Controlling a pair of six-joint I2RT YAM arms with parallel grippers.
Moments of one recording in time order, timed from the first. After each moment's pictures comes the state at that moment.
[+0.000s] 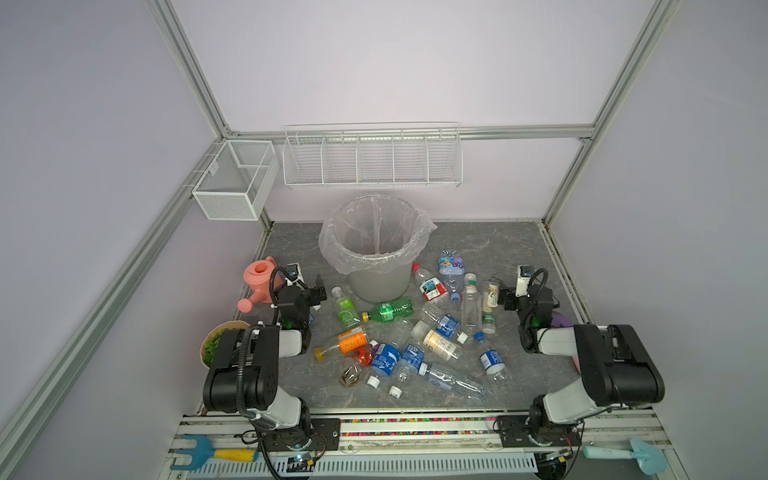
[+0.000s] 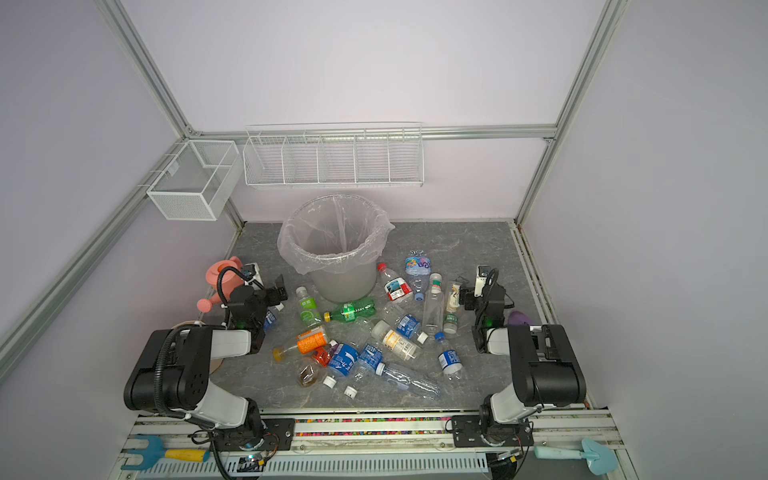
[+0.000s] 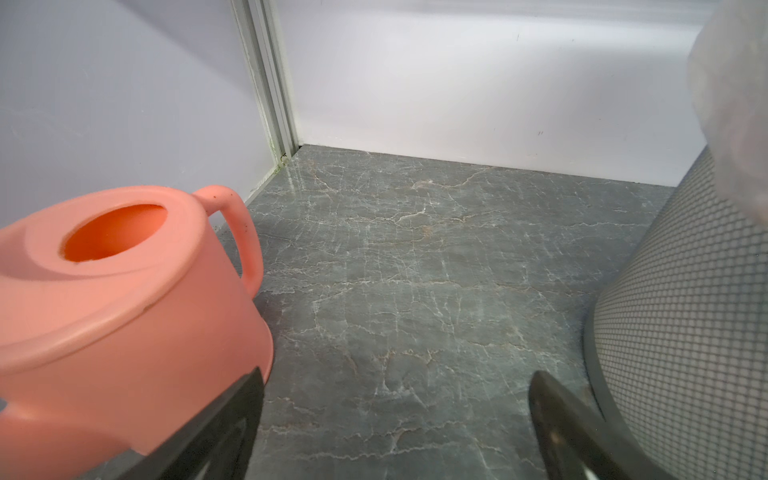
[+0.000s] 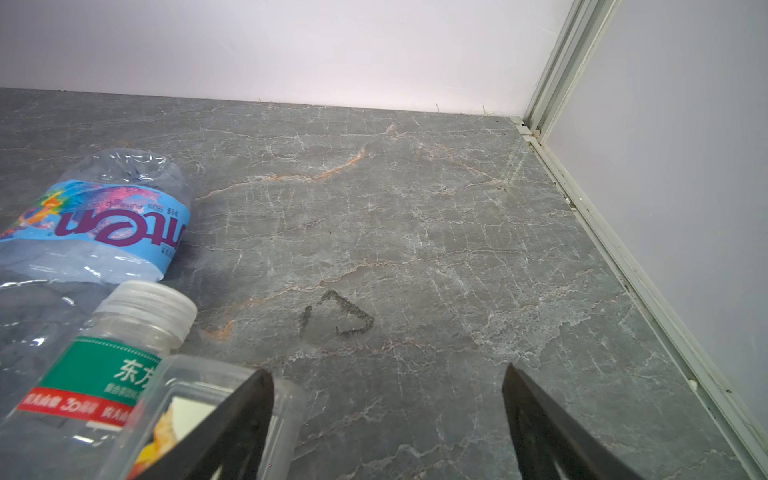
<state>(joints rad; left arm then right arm) -0.01 1.54 0.41 0.88 -0.10 -0.05 0.01 1.54 0.39 0.79 0.07 -0.04</state>
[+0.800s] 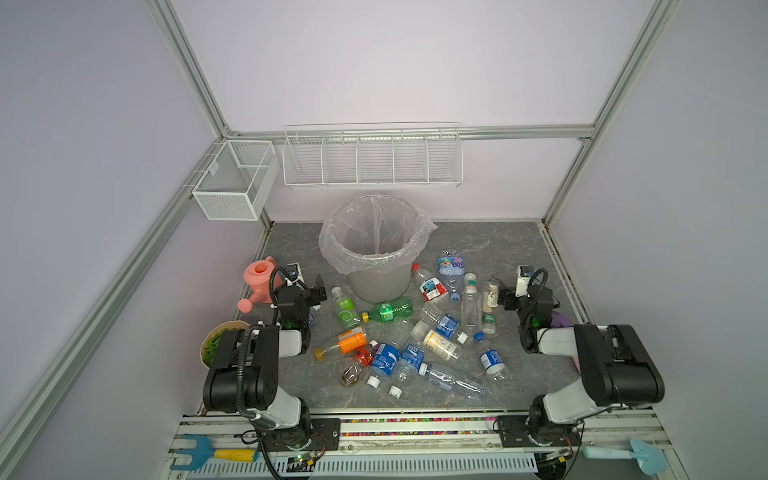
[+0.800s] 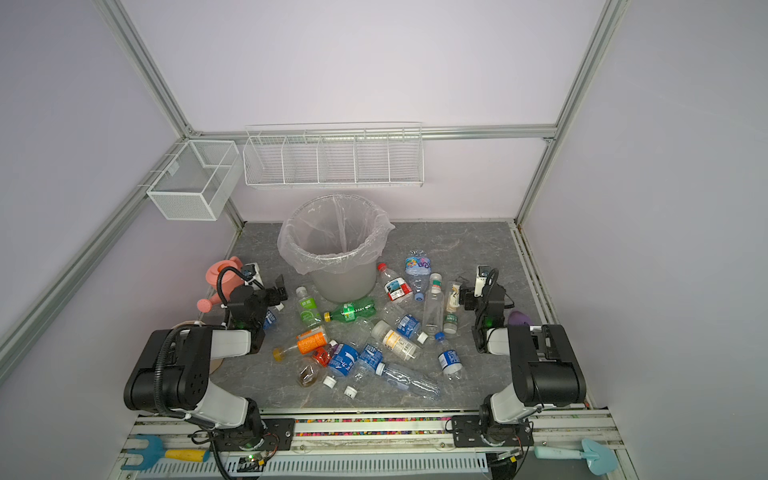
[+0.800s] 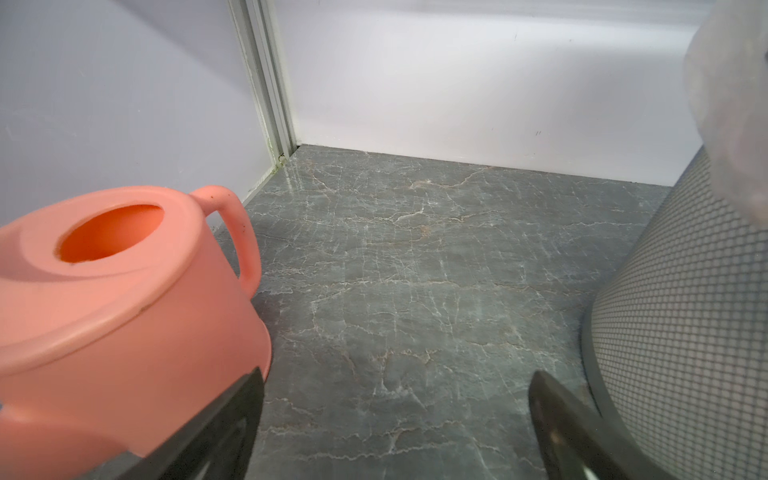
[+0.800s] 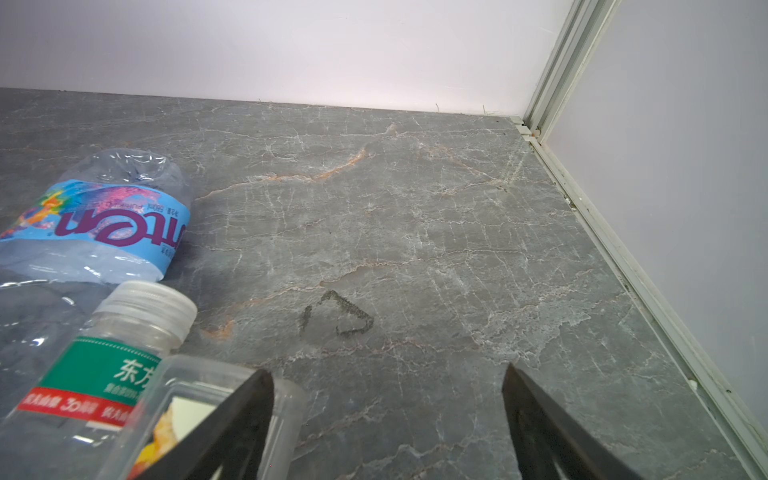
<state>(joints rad) -0.01 1.54 0.41 0.88 -0.10 -0.05 0.01 1.54 0.39 0.79 0.07 -0.04</state>
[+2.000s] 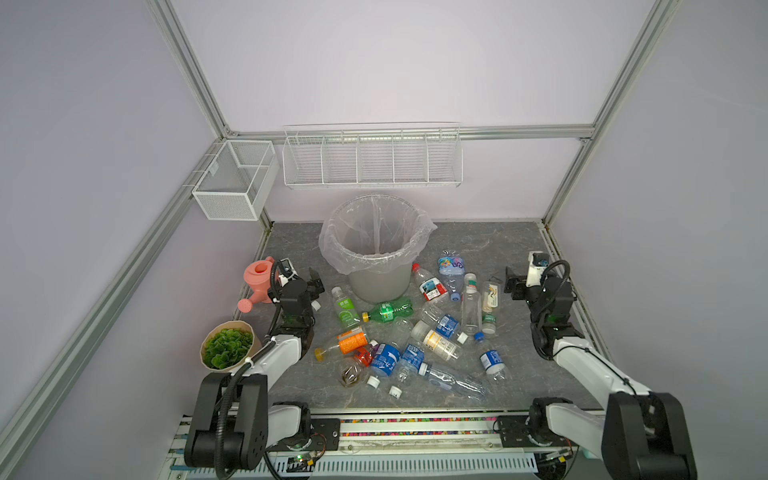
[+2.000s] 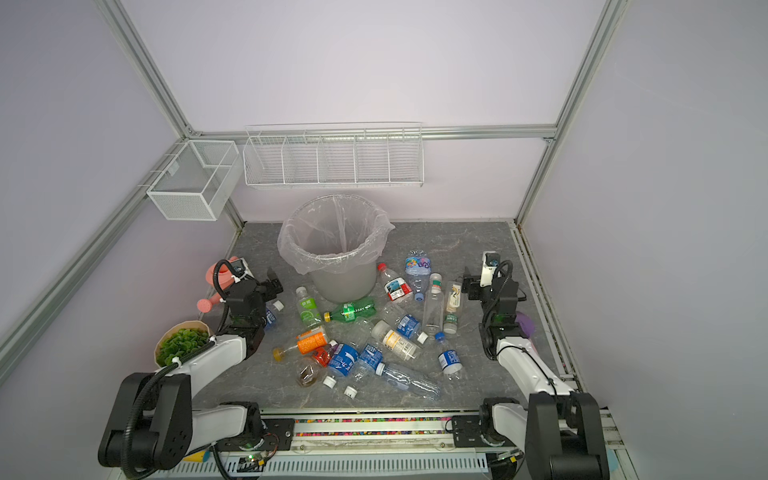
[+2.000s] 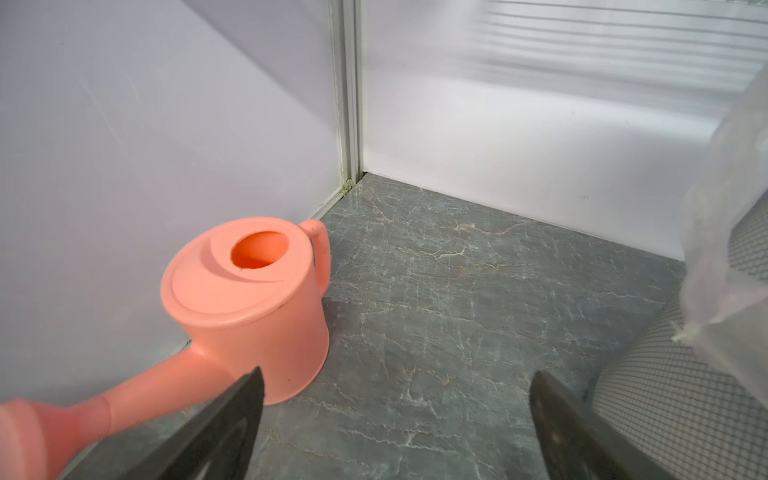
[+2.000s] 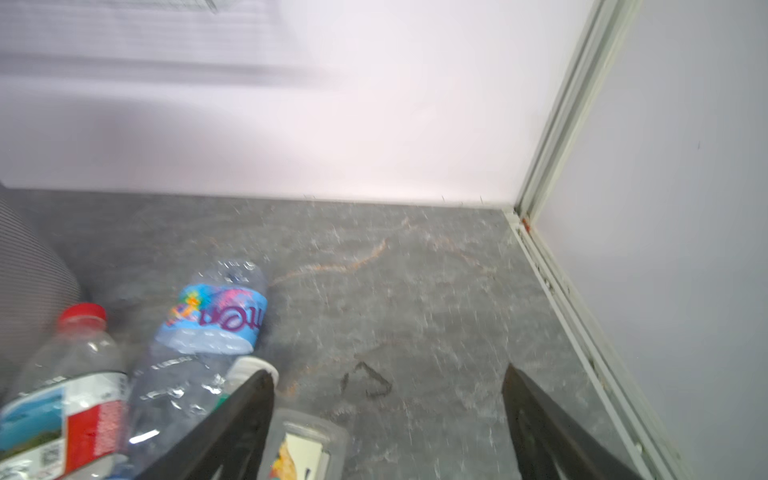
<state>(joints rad) -0.12 1.23 0.48 0.47 -0.44 -0.21 0.04 1.09 0.52 0.38 0.01 -0.03</state>
